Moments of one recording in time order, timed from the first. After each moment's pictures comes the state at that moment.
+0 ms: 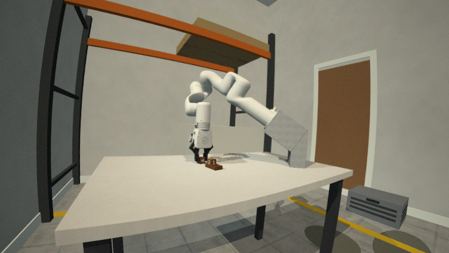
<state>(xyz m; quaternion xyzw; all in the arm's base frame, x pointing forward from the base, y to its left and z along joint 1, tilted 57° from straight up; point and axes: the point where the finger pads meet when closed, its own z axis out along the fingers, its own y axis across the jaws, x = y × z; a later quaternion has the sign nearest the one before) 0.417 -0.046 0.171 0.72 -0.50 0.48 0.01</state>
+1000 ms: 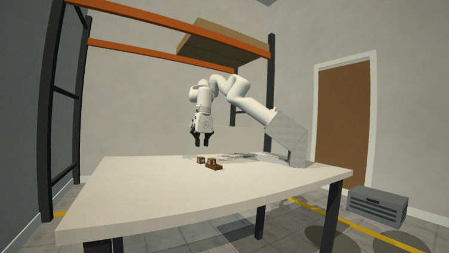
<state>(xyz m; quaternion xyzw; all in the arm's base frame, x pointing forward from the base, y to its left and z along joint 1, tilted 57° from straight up) 0.364 -0.006 0.213 0.73 -0.50 0.48 0.01</state>
